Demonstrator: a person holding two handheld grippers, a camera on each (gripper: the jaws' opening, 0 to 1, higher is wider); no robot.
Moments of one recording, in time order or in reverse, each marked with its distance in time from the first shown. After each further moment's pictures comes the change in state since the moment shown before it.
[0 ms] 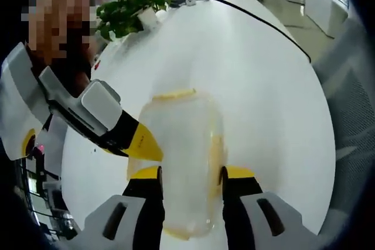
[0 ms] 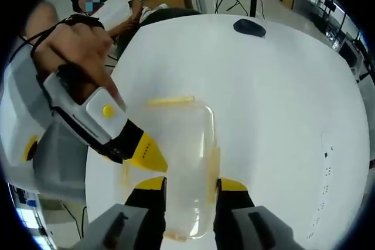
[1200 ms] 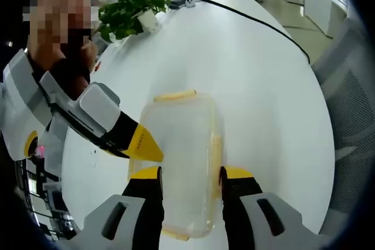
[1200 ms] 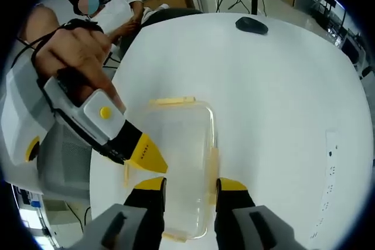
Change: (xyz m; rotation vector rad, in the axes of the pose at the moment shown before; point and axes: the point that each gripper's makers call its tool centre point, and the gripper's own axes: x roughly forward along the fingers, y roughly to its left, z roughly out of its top) left arm 0.001 -0.027 0.007 -0.055 -0.039 -0.098; right arm -0.002 0.003 -0.002 0.007 -0.011 0.027
